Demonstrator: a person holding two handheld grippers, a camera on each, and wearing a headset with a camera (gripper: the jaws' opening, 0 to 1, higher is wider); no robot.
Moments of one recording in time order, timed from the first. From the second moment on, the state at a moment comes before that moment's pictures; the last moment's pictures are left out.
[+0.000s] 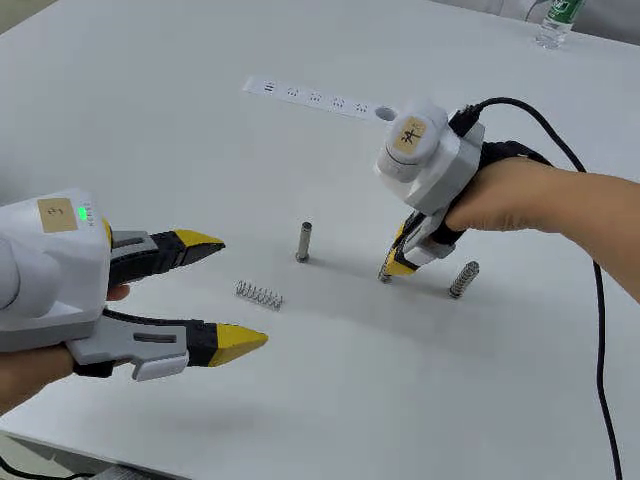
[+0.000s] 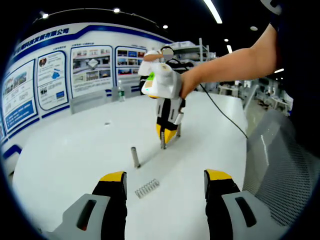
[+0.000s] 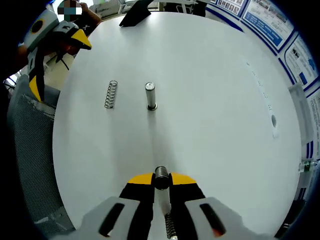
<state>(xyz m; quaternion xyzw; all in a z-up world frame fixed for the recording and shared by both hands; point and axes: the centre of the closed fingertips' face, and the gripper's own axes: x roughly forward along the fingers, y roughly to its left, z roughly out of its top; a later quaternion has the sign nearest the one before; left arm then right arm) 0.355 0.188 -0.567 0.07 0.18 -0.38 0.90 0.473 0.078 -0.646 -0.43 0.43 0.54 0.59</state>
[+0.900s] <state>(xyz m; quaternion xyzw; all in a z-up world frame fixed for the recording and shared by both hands) 0.353 0.188 -0.567 0.08 0.18 -0.39 0.90 0.469 0.088 -0.623 -0.41 0.39 0.55 0.61</state>
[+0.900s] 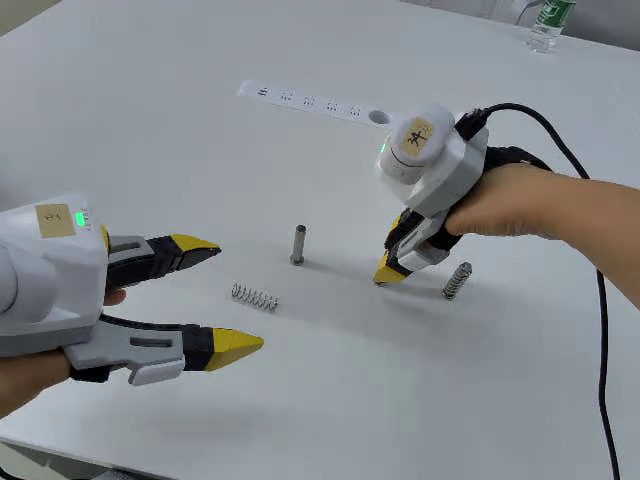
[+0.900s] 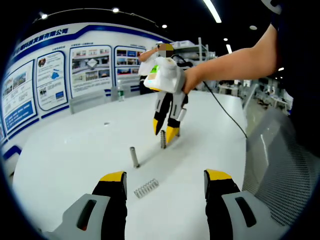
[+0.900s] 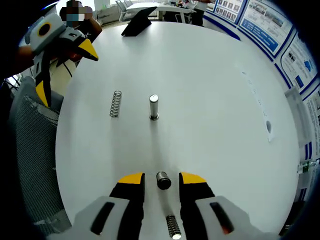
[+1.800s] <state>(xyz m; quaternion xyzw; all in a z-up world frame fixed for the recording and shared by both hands) 0.349 0.193 -0.567 0.08 0.18 -0.38 0.90 0.409 0.155 -0.622 -0.39 0.36 0.61 0.59</state>
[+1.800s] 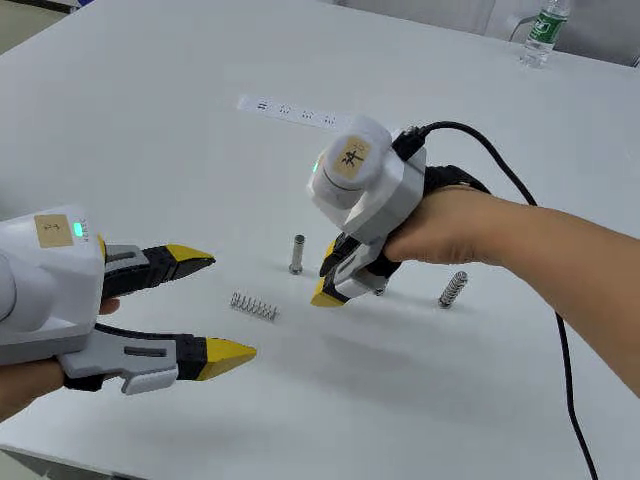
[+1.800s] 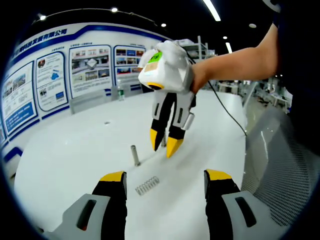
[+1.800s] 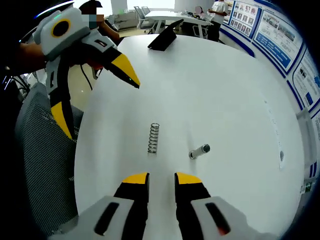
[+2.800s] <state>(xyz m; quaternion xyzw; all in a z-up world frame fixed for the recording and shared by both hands) 0.350 0.196 -0.571 0.08 0.19 -0.38 0.90 0.400 0.195 -0.667 -0.35 0.39 0.60 0.61</state>
